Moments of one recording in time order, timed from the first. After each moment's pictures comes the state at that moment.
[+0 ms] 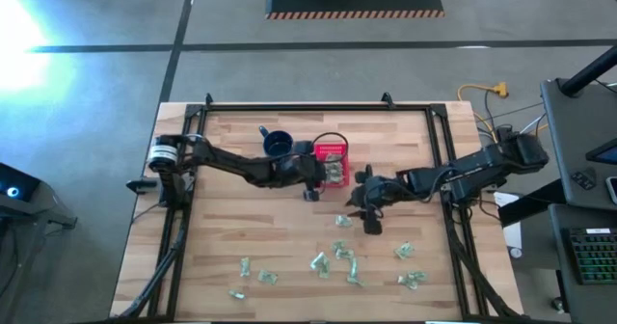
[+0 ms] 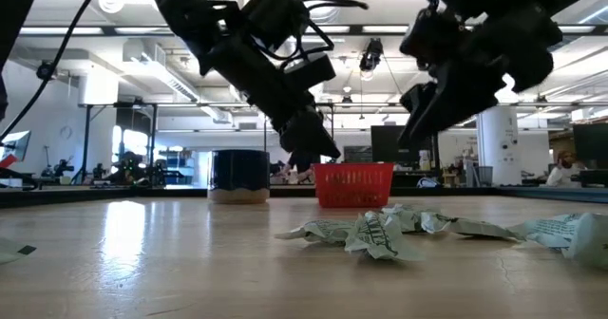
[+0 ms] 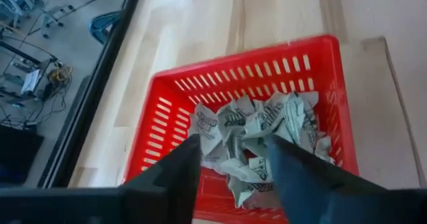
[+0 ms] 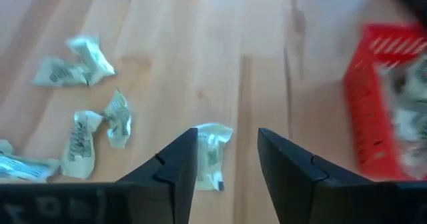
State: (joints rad) left arm 0.06 1.83 1.05 0.19 -0.38 0.31; right arm 0.13 1.41 0.62 0.02 -0.03 0.09
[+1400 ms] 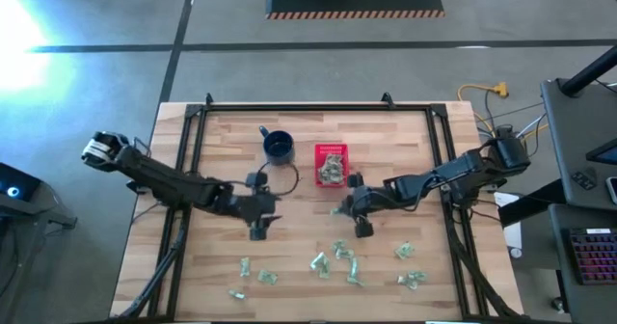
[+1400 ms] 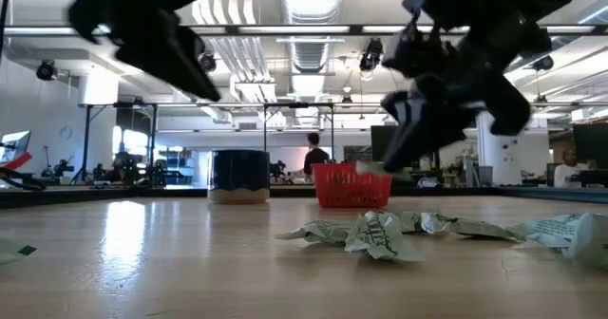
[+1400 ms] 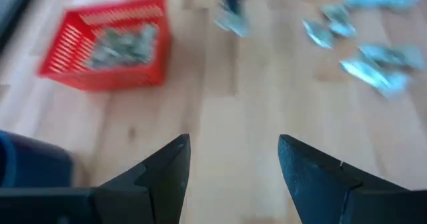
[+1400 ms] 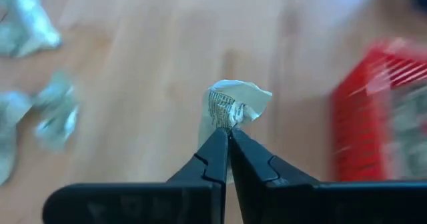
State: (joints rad) left arm -0.33 1.27 0.77 -0.27 -0.37 -0.16; right arm 0.17 1.58 0.71 0.03 0.12 -0.06
